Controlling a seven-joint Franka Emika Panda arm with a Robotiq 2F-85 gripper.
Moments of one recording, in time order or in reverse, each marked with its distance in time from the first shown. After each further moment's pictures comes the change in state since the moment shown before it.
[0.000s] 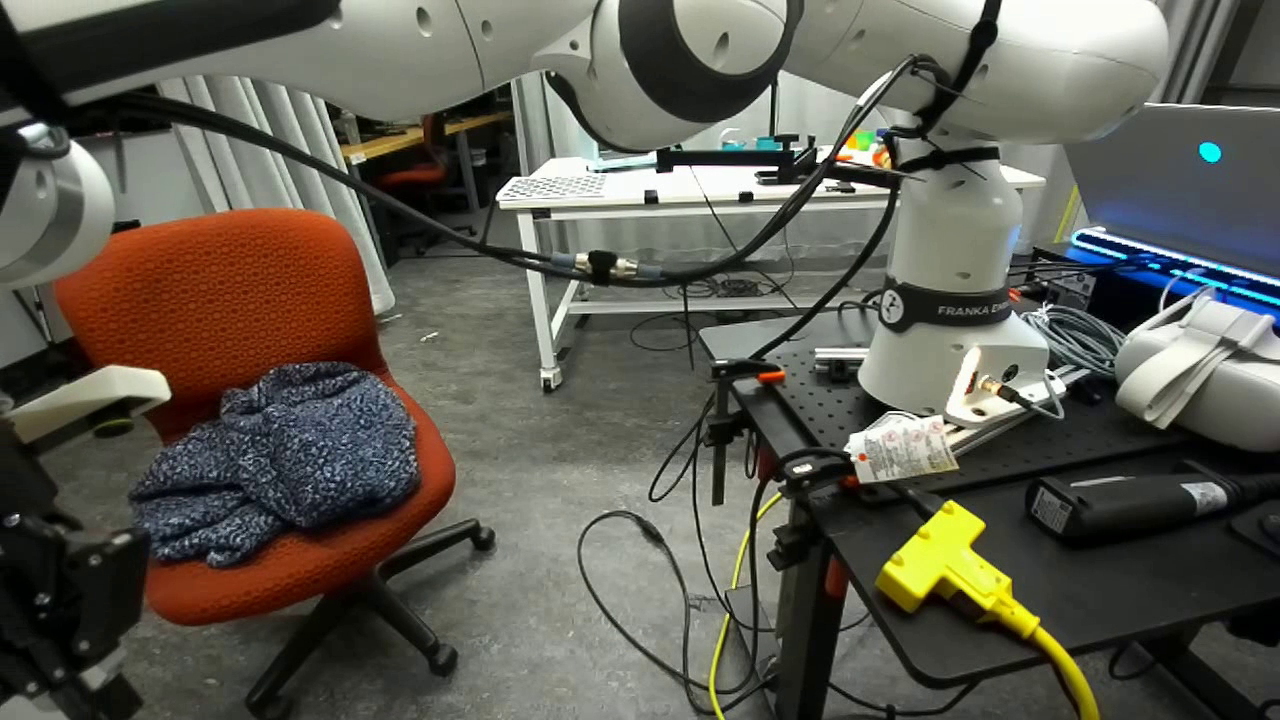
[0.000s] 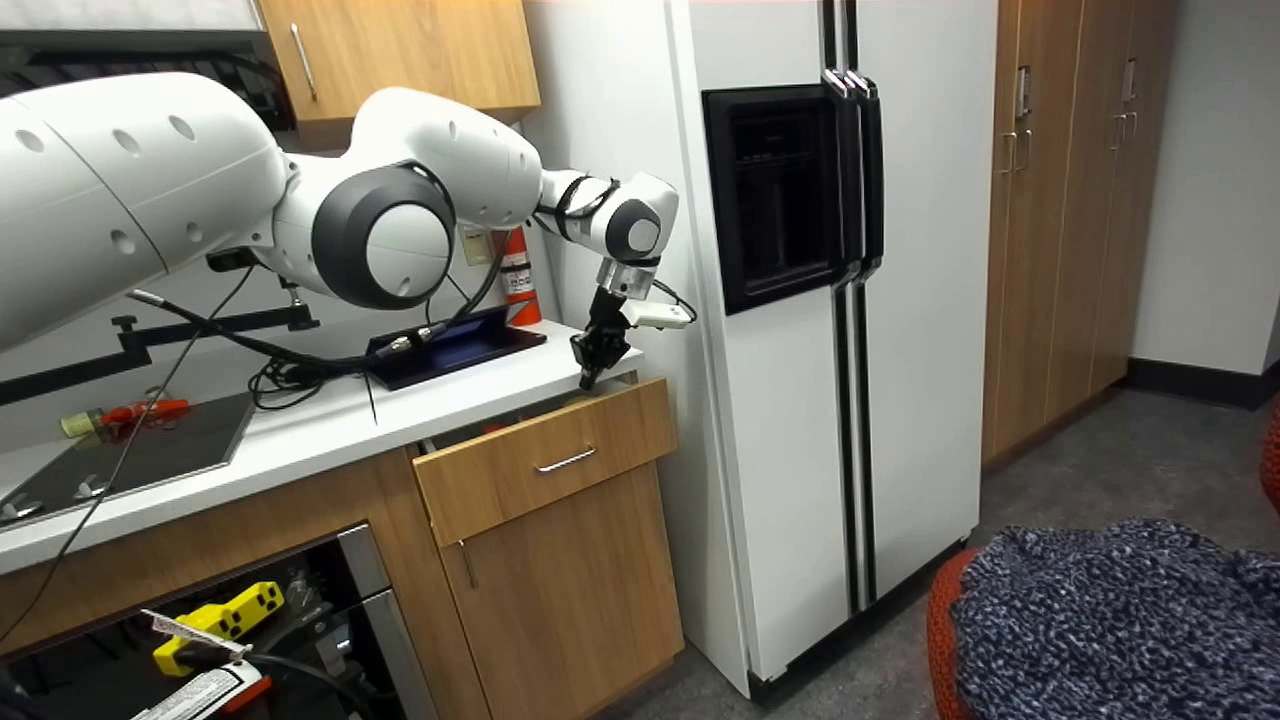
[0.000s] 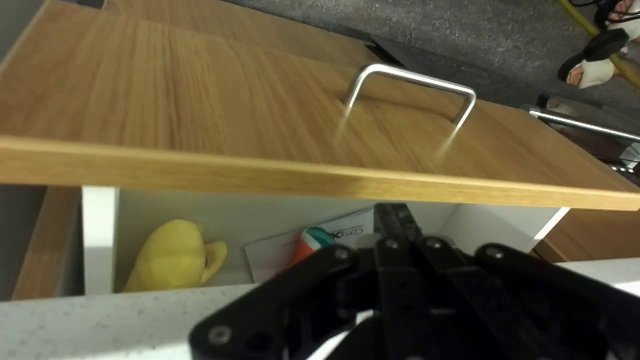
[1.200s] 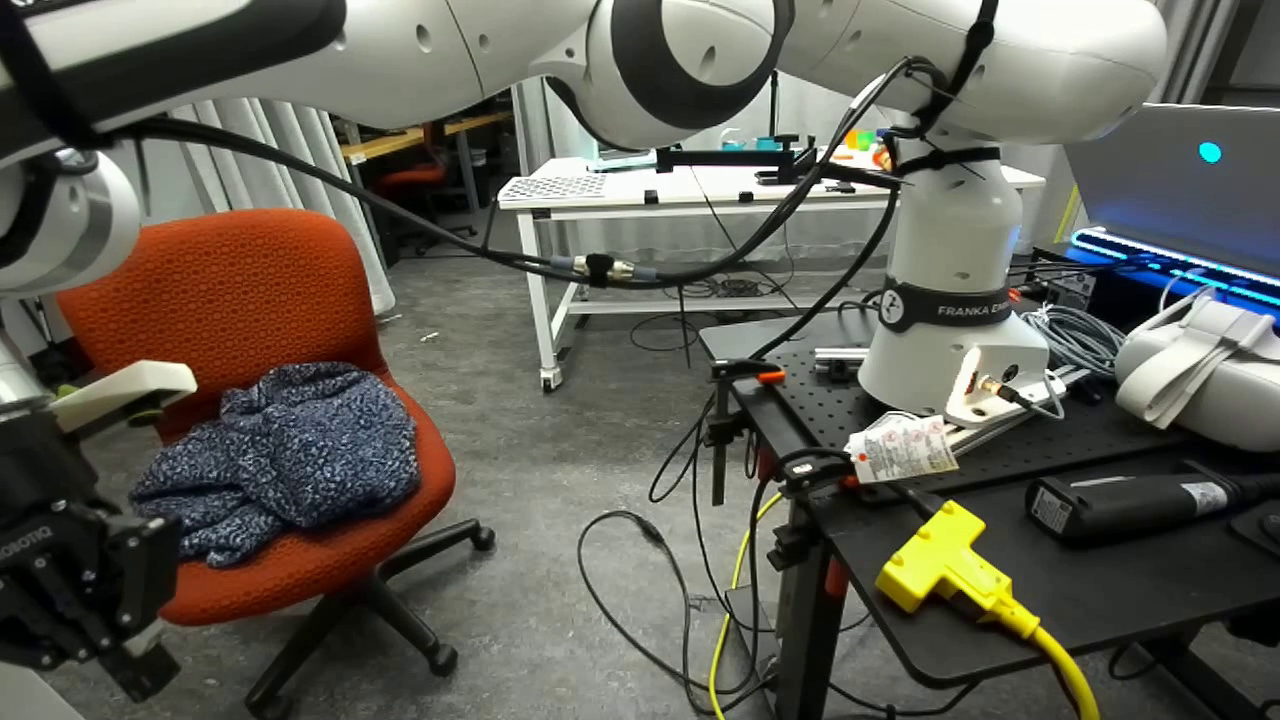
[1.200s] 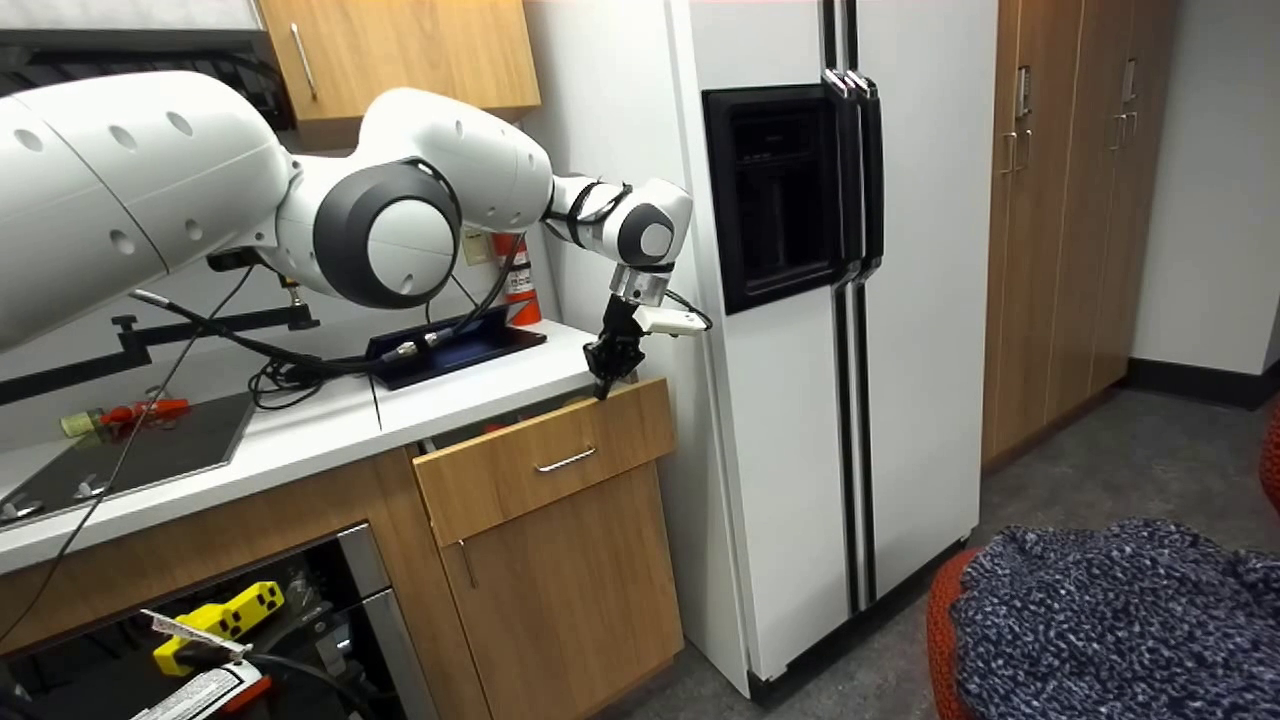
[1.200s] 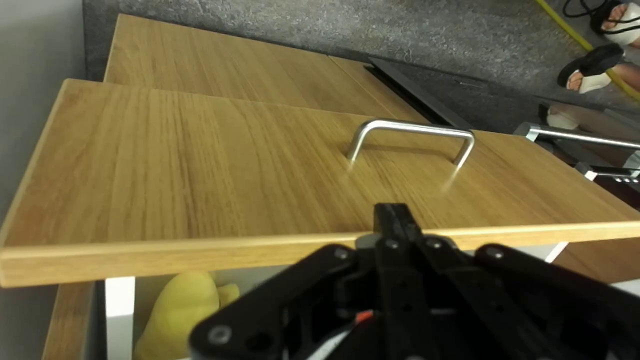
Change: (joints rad) arm -0.016 0.003 -0.036 -0.016 0.000 0.001 0.010
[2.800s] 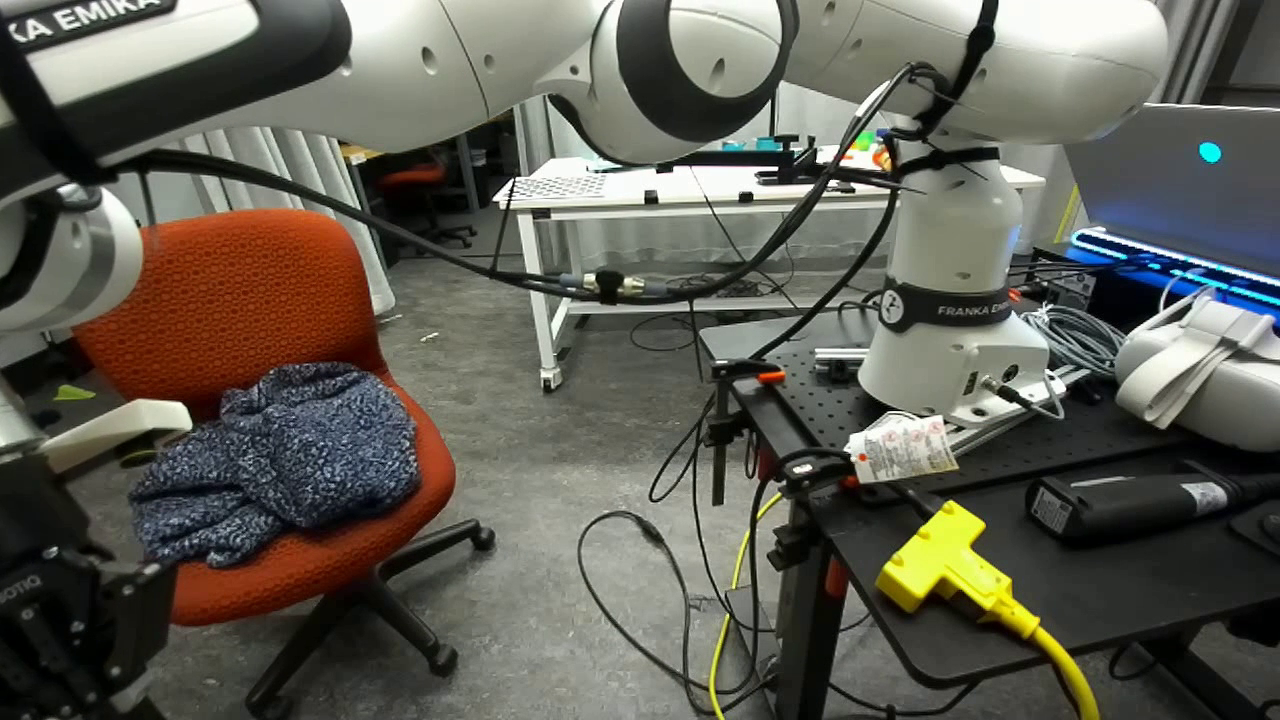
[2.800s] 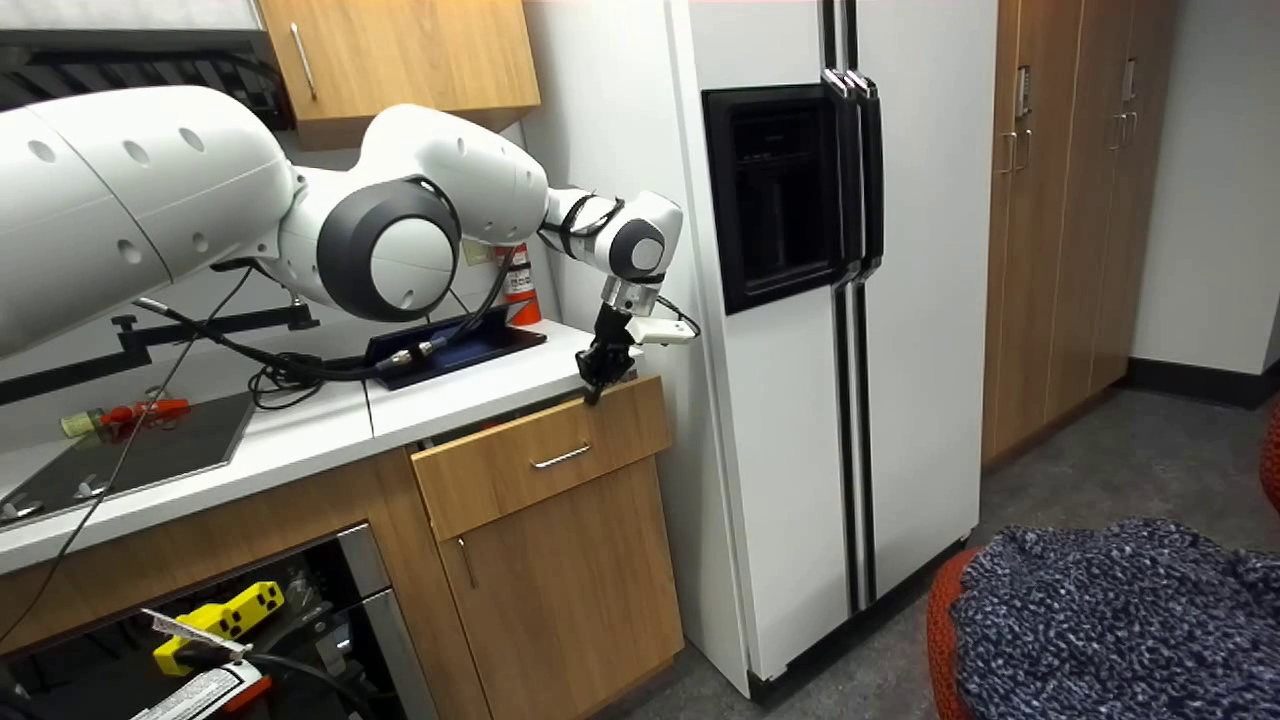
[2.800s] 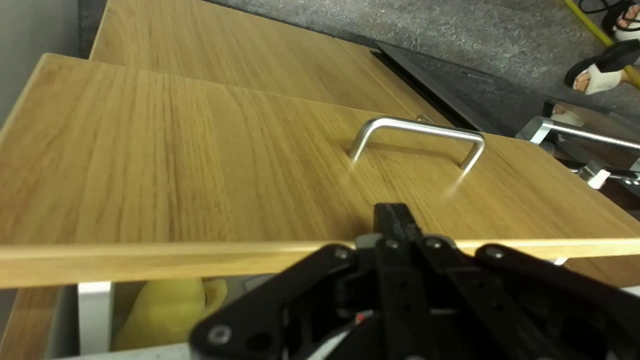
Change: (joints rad) arm 0.015 0.029 0.032 0.008 0.000 0.042 -0.038
